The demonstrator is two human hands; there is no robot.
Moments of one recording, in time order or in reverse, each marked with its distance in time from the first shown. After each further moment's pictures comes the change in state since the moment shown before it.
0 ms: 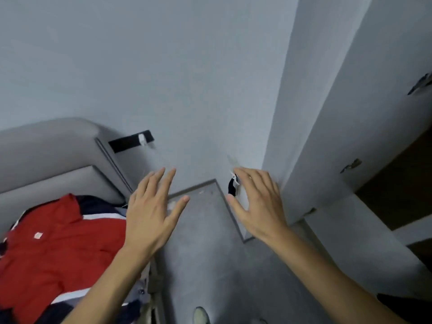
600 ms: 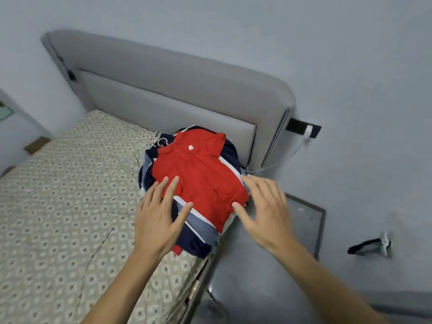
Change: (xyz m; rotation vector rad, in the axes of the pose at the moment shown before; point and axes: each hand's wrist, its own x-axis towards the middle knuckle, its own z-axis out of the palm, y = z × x) left_hand -0.258 -0.211 -0.066 0.076 0.228 -0.881; right_hand -0.007 -0.274 0.192 0.263 -0.470 -0.635
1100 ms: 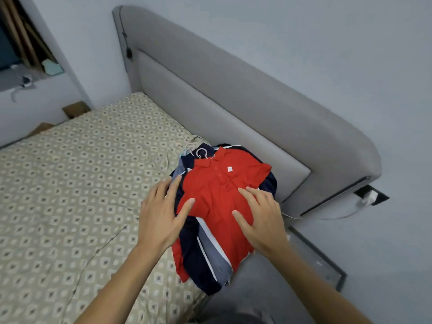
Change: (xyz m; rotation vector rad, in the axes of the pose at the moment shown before) left_hand 0.124 -0.143 -0.005 -0.064 0.101 -0.254; right_hand 0.186 -0.054 0.150 -0.019 -0.218 -0.192
